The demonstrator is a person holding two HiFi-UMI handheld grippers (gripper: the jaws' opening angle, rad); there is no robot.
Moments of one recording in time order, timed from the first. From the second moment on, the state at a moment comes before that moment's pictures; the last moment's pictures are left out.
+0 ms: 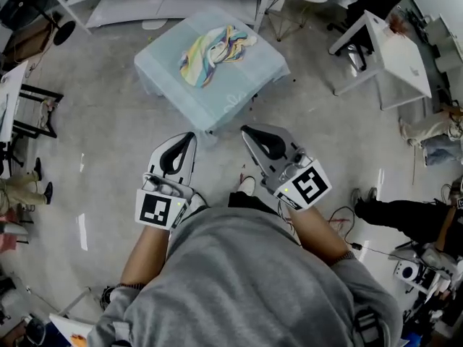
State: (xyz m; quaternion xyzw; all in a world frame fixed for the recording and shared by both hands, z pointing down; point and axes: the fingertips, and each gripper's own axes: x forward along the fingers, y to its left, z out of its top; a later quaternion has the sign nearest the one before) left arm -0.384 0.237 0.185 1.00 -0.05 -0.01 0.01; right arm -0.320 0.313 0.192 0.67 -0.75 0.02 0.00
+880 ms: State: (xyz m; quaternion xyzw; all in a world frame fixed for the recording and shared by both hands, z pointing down) left arm -0.409 0.230 0.192 1.00 0.01 0.00 0.01; right arm -0.336 0.307 0.203 0.69 -0.72 0.02 0.02
